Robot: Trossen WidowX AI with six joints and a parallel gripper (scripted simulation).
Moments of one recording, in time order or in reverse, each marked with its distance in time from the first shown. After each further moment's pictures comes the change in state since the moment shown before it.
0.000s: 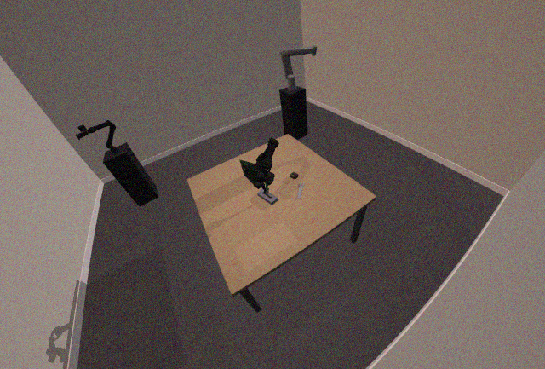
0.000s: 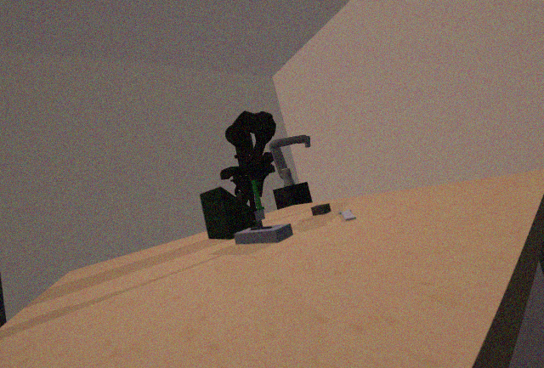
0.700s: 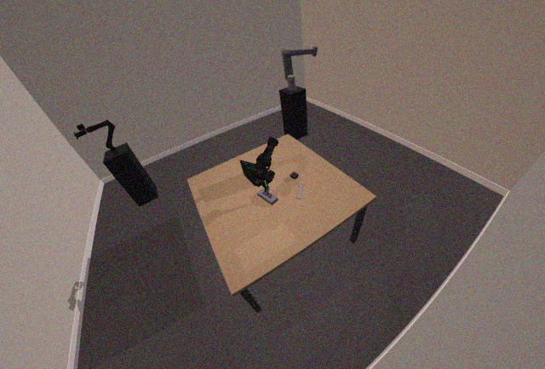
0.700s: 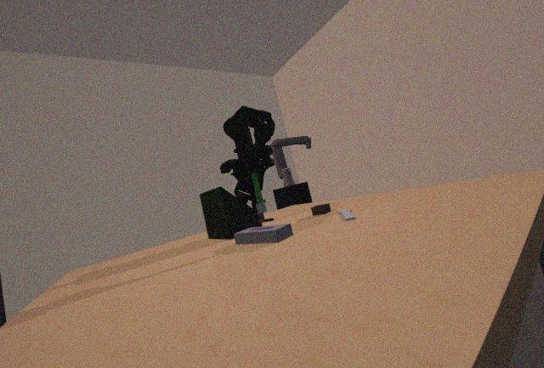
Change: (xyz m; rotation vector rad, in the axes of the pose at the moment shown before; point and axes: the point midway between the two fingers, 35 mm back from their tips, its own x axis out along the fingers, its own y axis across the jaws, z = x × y) arm -0.021 0.003 0.004 0.007 -0.050 0.003
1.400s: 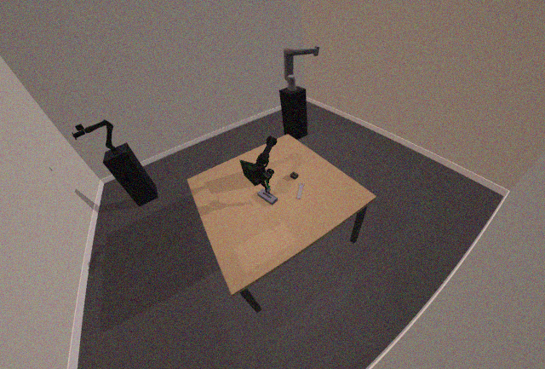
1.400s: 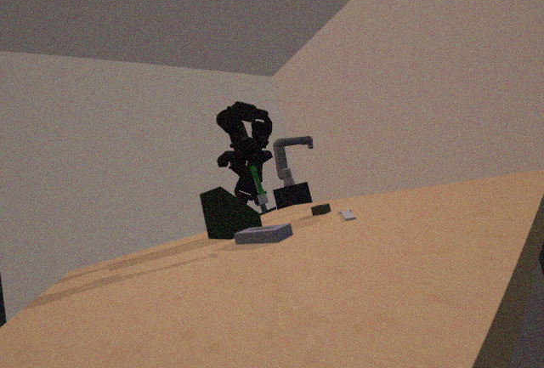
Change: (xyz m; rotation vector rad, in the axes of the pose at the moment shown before) arm -0.023 -0.008 0.010 0.011 -0.135 0.004
